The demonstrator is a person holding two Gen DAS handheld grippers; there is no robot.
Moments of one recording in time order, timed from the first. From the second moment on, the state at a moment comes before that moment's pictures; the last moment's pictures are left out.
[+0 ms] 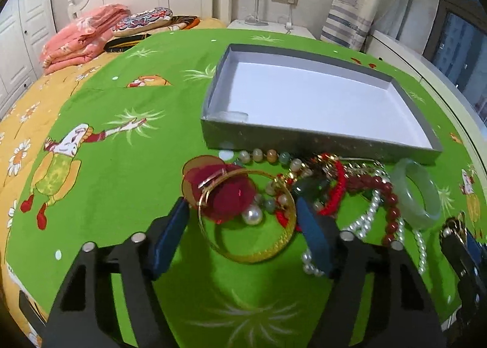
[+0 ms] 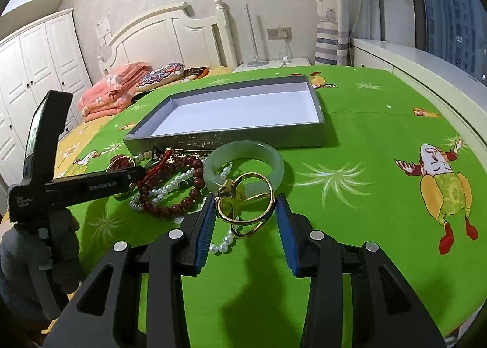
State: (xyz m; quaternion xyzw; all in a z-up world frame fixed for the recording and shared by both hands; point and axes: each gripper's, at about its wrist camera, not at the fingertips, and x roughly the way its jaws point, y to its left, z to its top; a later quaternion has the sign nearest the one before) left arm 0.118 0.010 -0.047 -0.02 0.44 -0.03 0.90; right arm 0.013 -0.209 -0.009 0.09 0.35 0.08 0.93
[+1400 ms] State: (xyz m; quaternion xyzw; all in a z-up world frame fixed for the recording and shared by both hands) left arm 0.241 -0.010 -0.035 0.05 0.47 -0.10 0.88; right arm 0.176 -0.219 -0.003 0.00 0.43 0.06 0.90
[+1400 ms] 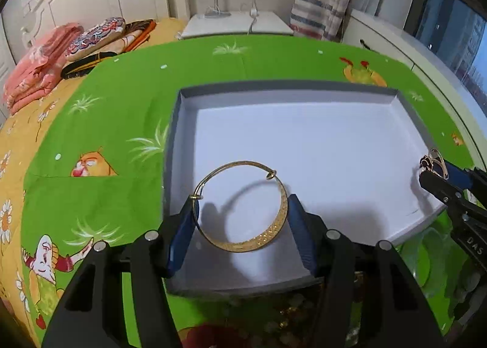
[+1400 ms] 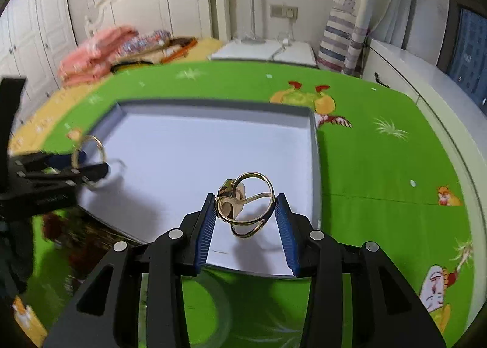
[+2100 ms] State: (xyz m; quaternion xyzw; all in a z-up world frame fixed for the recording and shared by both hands) left arm 0.164 0.029 0.035 0.02 0.34 -0.06 0.94; right arm 0.109 -0.253 0.056 0.06 0.33 0.04 0.94
